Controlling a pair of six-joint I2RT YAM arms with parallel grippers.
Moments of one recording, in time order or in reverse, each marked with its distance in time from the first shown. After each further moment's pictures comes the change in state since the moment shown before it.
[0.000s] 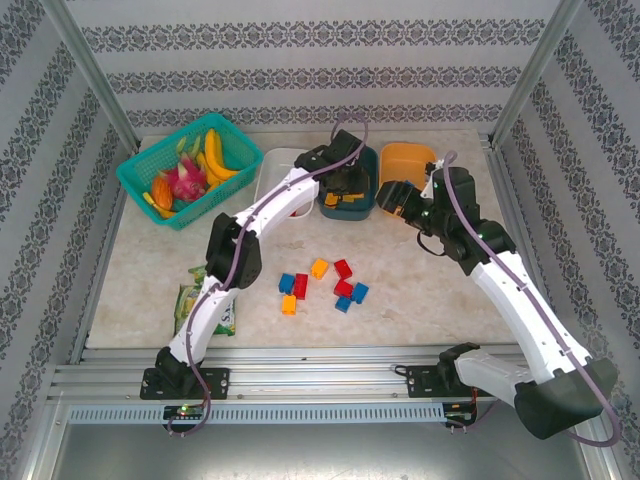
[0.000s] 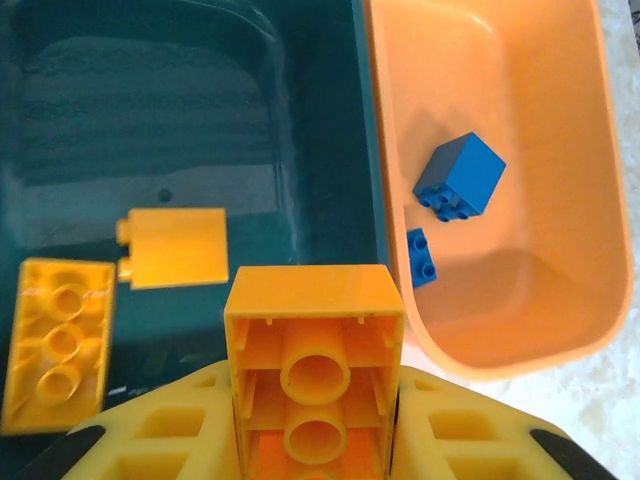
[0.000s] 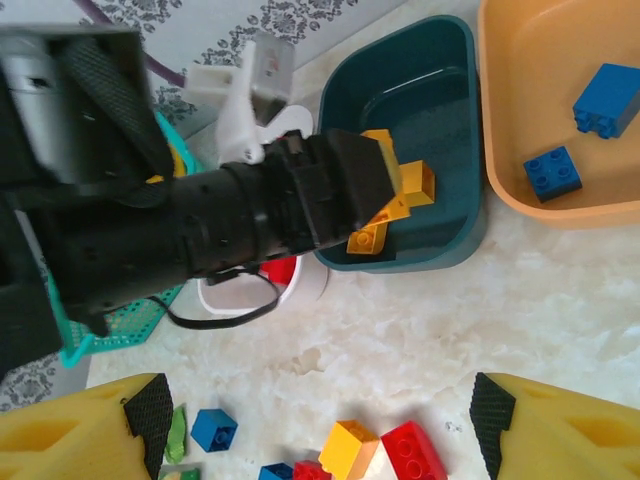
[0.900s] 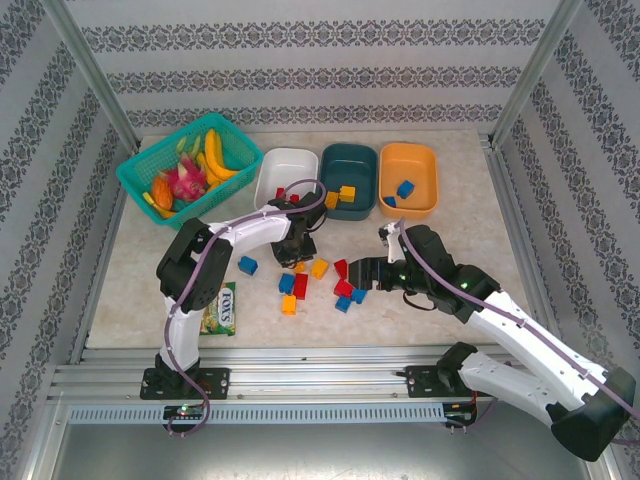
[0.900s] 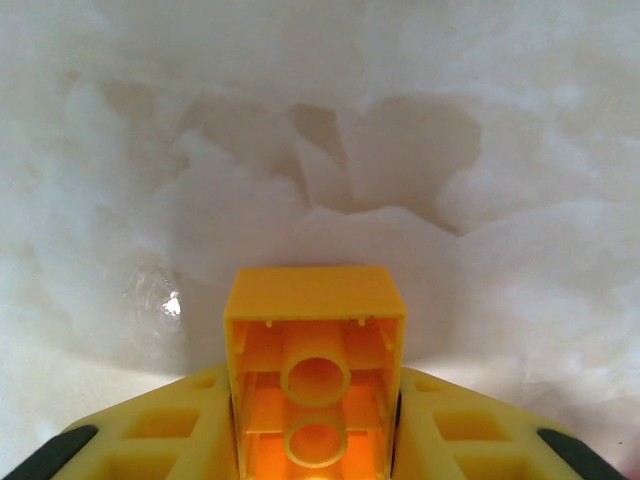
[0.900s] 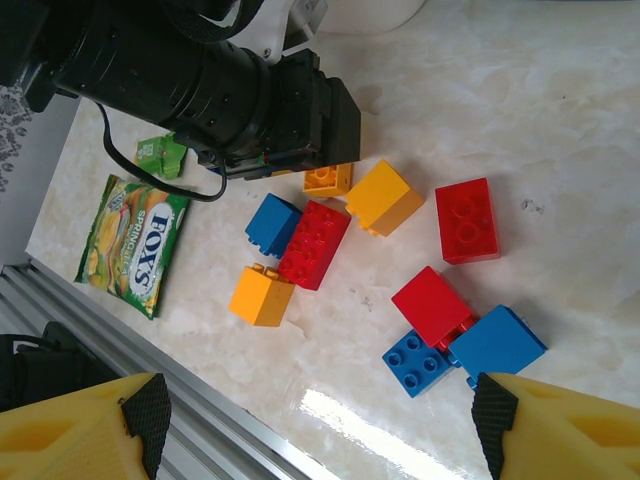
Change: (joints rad) left arm -0.005 -0.447 -0.954 -0.073 -0.100 -0.375; right arm 0.348 -0.208 -0.306 -0.058 -0.072 -0.145
